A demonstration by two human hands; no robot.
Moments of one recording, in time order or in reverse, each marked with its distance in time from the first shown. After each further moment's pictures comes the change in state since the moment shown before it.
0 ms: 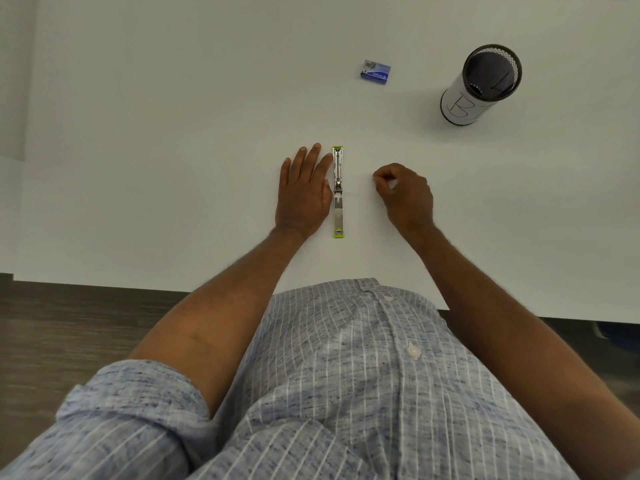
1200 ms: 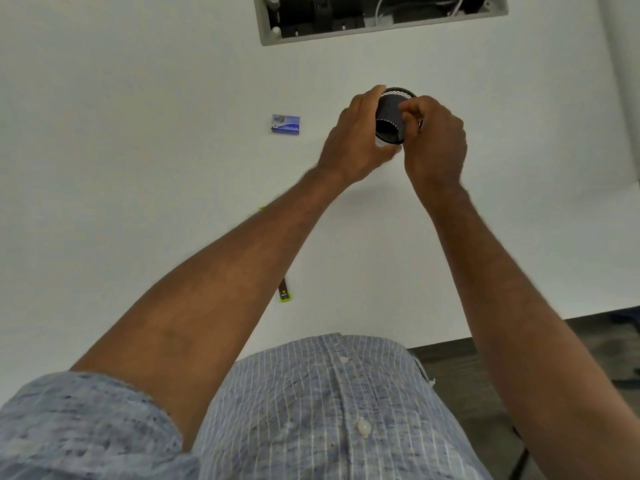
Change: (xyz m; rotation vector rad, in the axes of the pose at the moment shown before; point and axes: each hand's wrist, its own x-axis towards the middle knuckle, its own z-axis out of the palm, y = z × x) left_hand 0.206 0.183 0.004 -0.517 -0.253 0.208; right_hand 0.110 0.002 -0.145 -0.135 0.412 0.110
